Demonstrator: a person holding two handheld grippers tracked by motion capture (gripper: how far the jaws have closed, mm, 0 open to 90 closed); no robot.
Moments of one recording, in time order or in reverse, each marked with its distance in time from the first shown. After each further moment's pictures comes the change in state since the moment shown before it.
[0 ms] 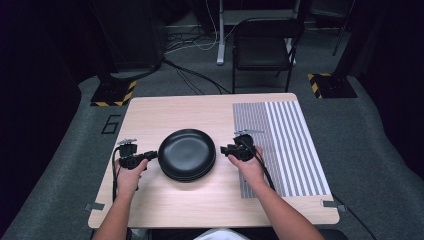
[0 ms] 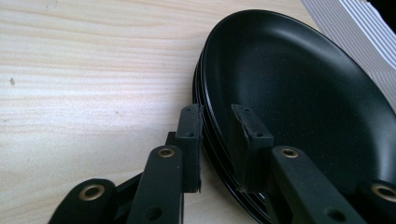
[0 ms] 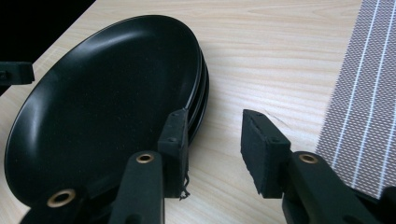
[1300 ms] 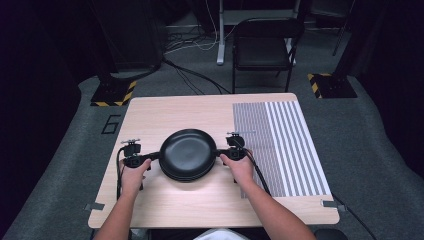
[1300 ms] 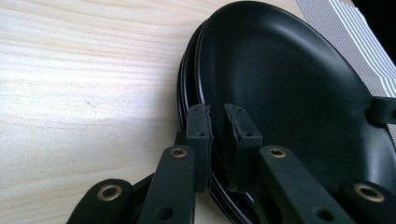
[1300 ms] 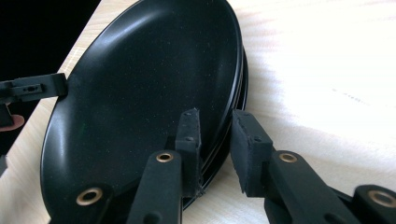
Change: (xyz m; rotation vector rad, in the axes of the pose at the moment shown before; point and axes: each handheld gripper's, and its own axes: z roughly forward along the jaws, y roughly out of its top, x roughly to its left) left arm -0.003 -0.002 0.013 0.030 -0.045 -0.060; right arm 0.008 -0.003 0.032 0.100 0.101 0.169
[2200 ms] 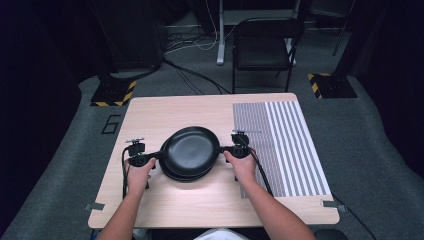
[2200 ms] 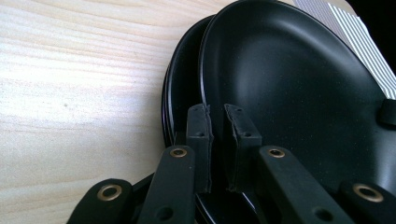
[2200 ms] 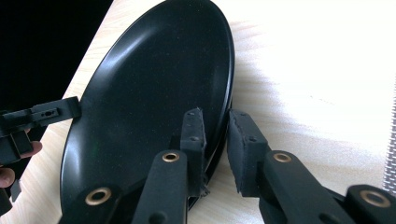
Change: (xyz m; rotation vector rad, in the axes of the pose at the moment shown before) left arm -0.009 -0.001 0.012 -0.020 0.003 -0.044; right arm -0.007 0.005 -0.009 -0.052 0.002 0.083
